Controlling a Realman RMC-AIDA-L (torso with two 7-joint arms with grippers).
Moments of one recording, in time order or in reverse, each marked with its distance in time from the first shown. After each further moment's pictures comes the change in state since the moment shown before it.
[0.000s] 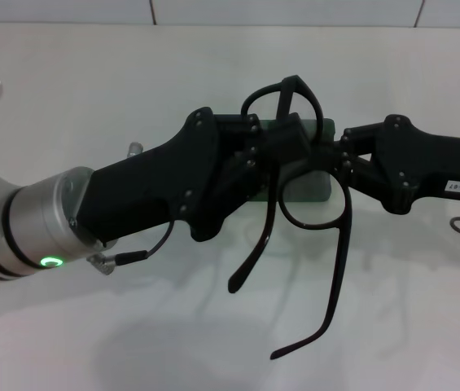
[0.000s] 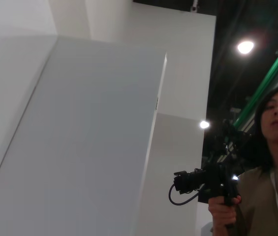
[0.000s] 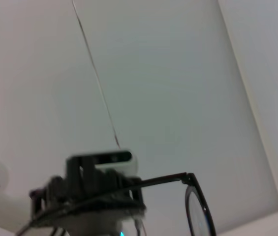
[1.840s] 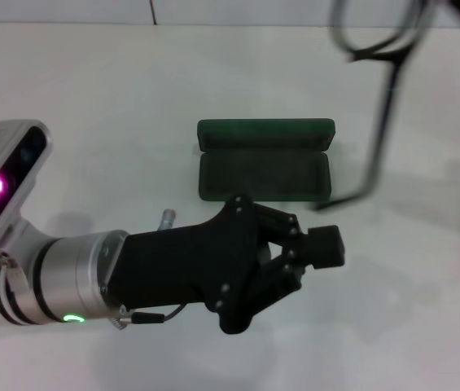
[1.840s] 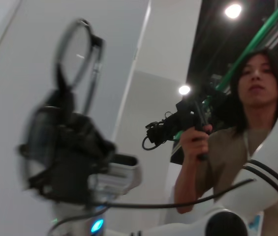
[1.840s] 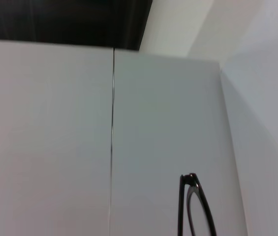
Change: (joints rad) left arm -0.002 -0.002 0.235 -0.078 -0.033 -0.021 0.106; right arm 0.130 0.004 0.255 0.150 0.232 -0.233 -0.224
